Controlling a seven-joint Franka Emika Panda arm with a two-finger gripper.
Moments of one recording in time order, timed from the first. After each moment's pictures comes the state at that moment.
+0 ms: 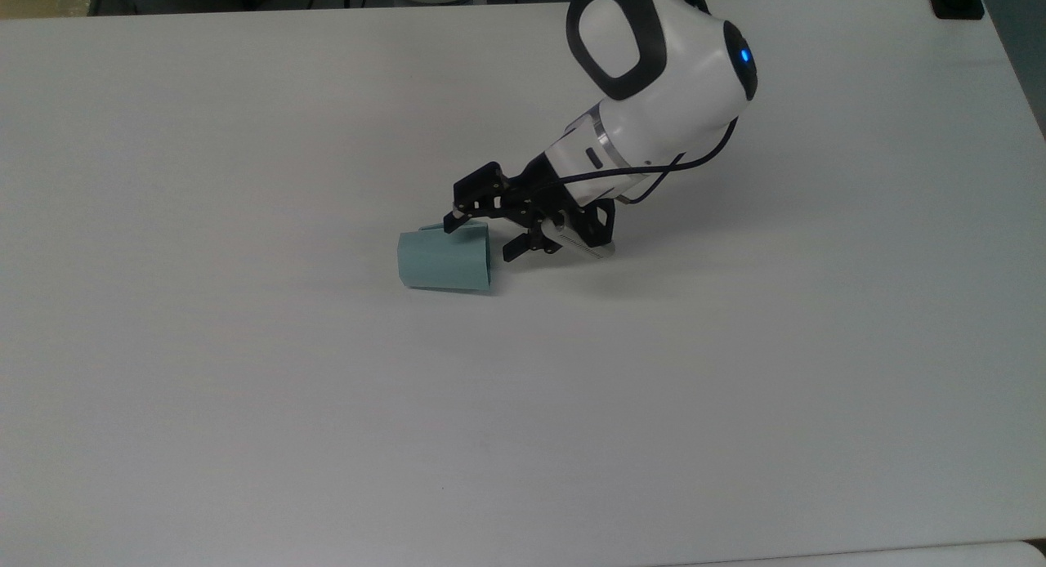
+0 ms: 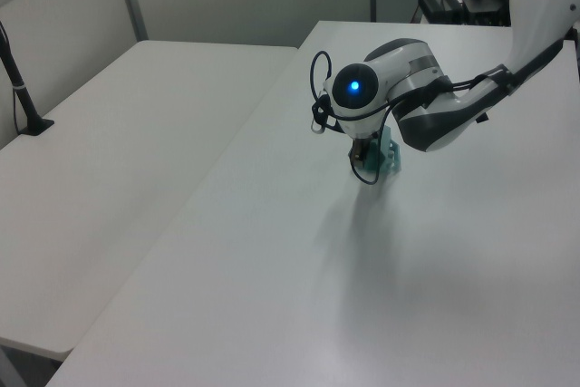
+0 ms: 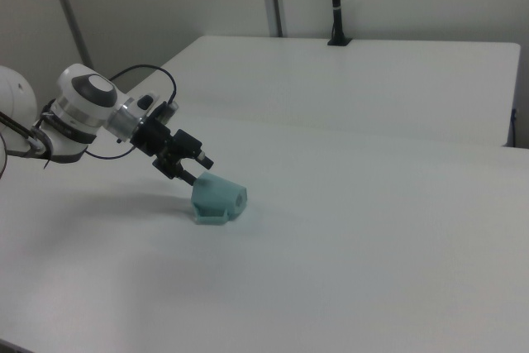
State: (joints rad) arm 0.76 0.53 -0.27 -1.61 -0.70 1.89 0.68
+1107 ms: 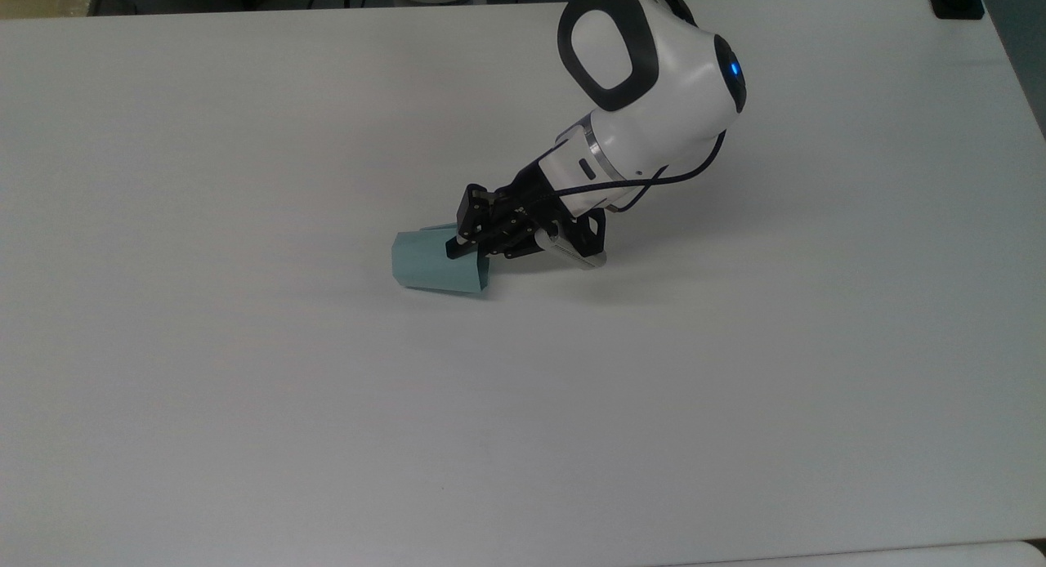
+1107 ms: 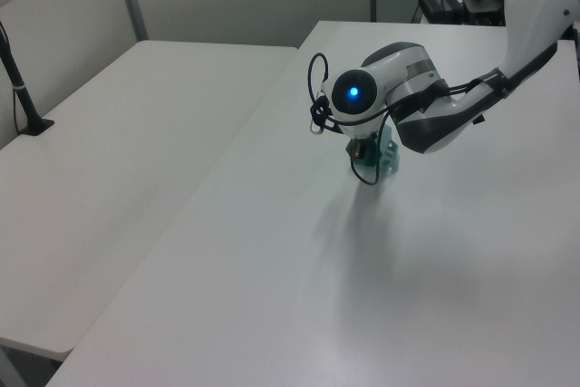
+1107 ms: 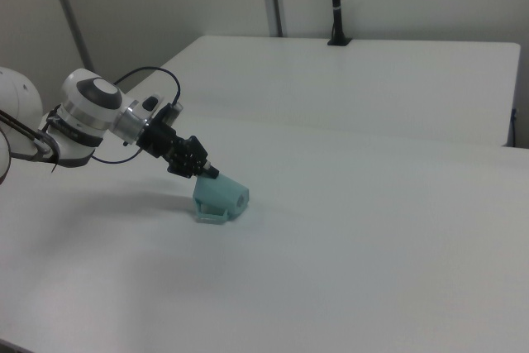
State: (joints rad) arm 0.75 0.55 -0.27 -1.60 -0.75 1.91 0.67
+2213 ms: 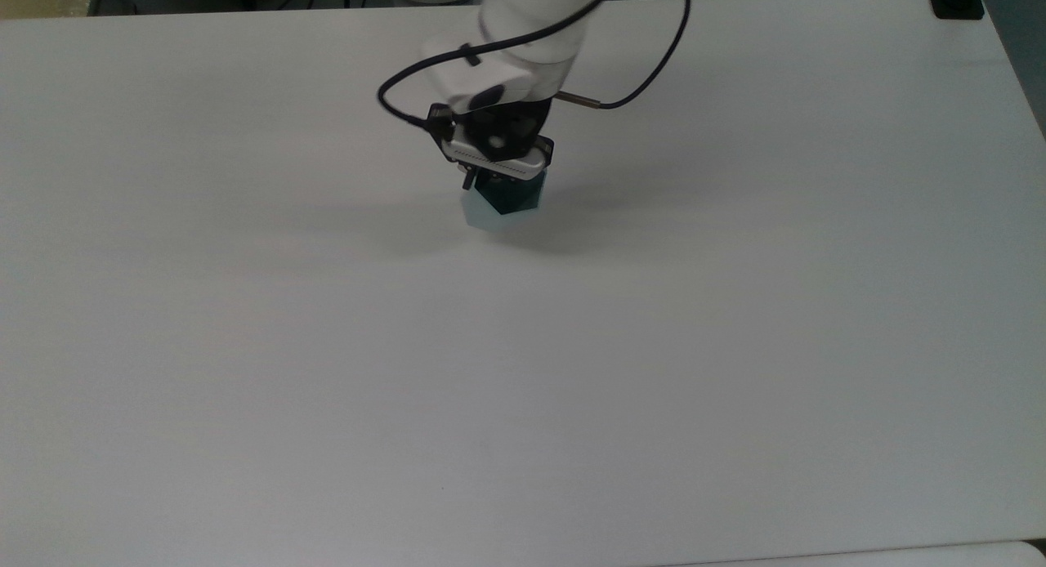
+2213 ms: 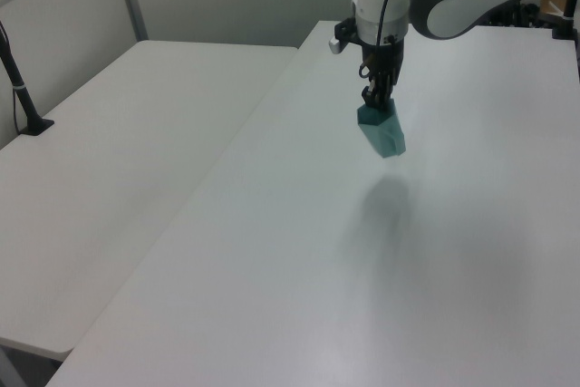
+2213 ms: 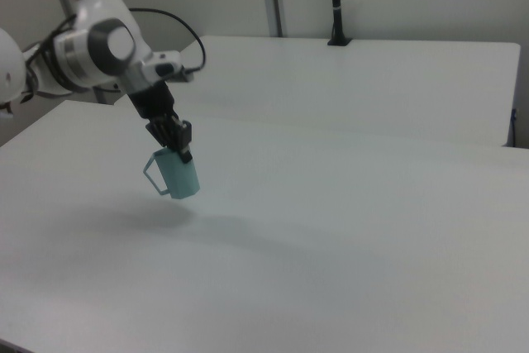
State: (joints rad) arm 0.62 0.23 -0.28 -1.73 -0.18 1.97 0.50
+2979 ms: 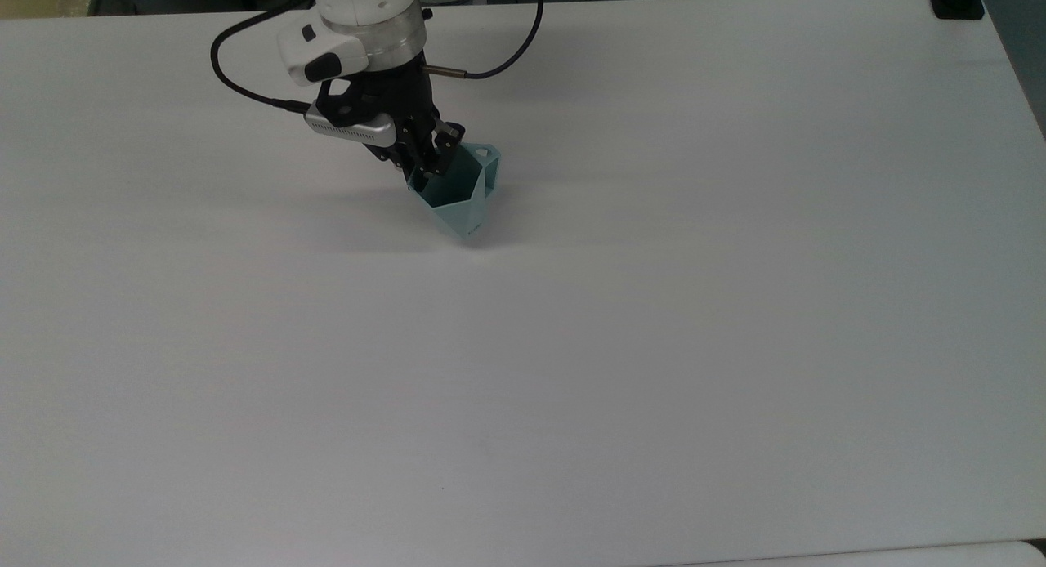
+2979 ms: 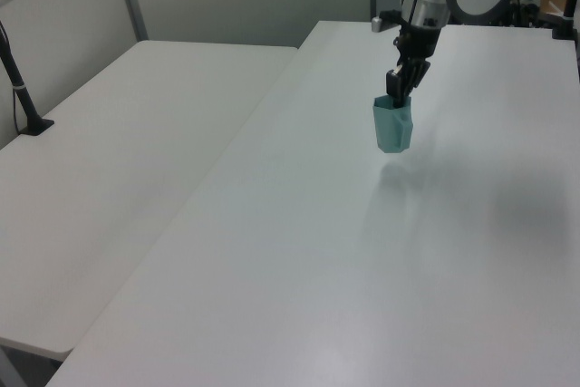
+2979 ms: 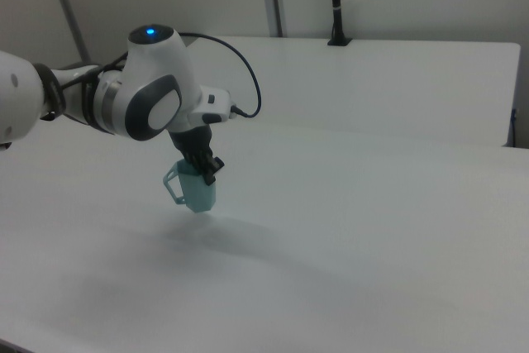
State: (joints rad) arm 0.44 0.03 -0.28 -2.10 0.12 2.36 0.31
